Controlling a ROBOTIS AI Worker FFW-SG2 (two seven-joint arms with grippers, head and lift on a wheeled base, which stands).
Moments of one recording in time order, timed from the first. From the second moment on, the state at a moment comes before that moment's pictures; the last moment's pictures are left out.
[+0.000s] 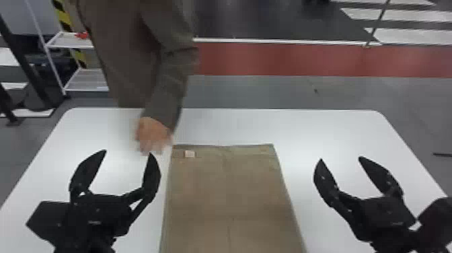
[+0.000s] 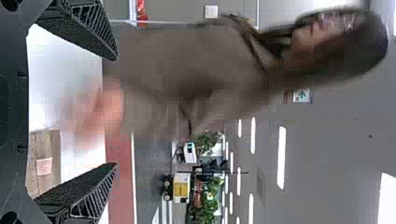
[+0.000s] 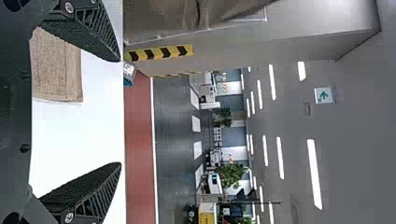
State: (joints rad) left arm 0.54 0.09 -0.07 -2.08 0.01 -0.11 0.04; right arm 0.60 0.00 -0.13 -2.20 -0.15 0.06 0.25
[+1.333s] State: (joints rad) left arm 0.06 0.09 -0.12 -1.49 0.16 0.07 -0.11; right arm 0.57 -0.08 -0.14 -2.11 -0.18 0.06 0.24
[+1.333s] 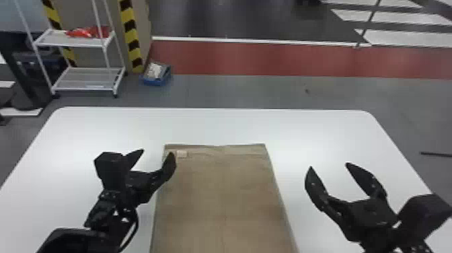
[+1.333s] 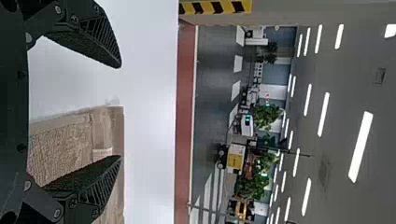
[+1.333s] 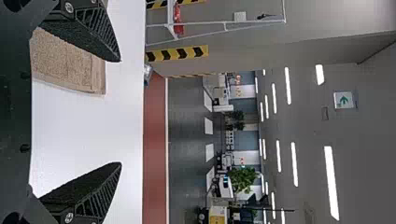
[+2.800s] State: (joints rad) left arm -0.07 0.07 -0.15 -1.27 0.16 0.05 -0.14; right arm 0.54 -0.11 -0.12 -2.08 -0.20 0.08 0.22
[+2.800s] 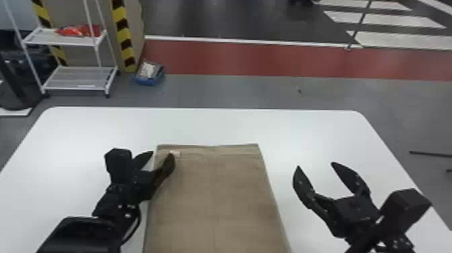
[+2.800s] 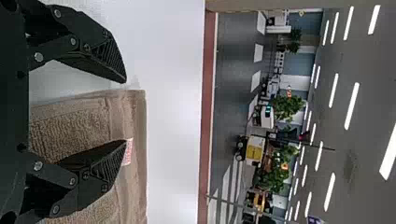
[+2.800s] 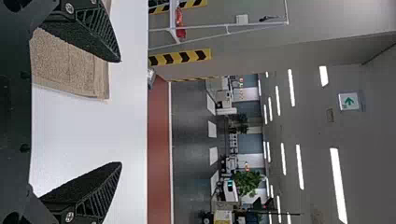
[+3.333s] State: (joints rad) left arm -0.03 0.07 -0.14 -1.31 0.16 0.04 -0.14; right arm 0.54 -0.11 -0.11 -2.08 -0.20 0.08 0.22
